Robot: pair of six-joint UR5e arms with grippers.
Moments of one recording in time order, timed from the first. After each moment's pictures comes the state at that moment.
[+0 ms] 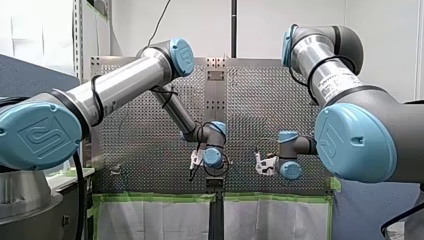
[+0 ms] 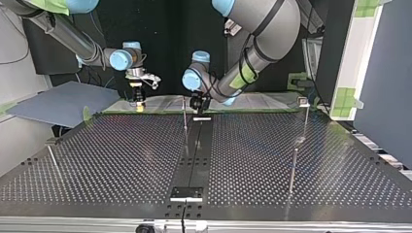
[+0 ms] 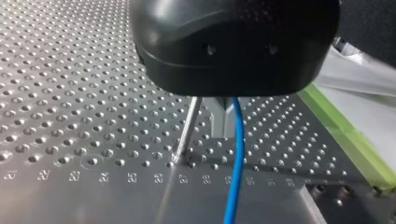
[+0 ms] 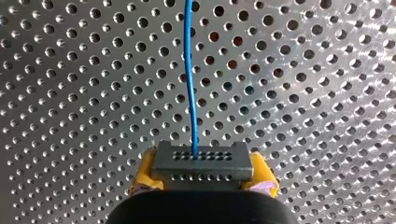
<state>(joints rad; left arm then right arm) -0.60 -2.59 -1.28 -2.70 -1.98 -1.54 1.89 -0.64 1.64 -0.95 1.48 1.40</state>
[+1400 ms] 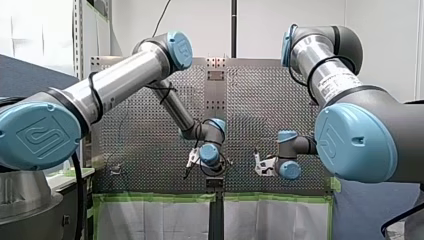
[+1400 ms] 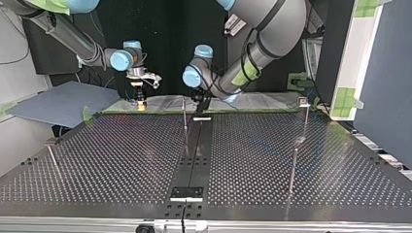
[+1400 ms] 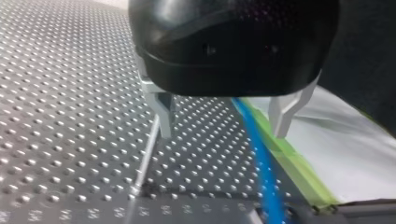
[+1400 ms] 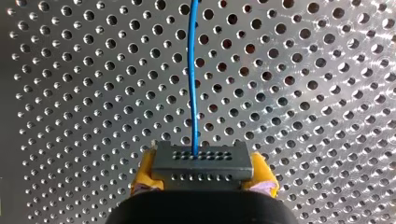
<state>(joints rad) -0.60 -2.53 -1.36 -2.80 -1.94 -1.48 1.90 -0.64 1.63 -0.92 1.48 1.39</state>
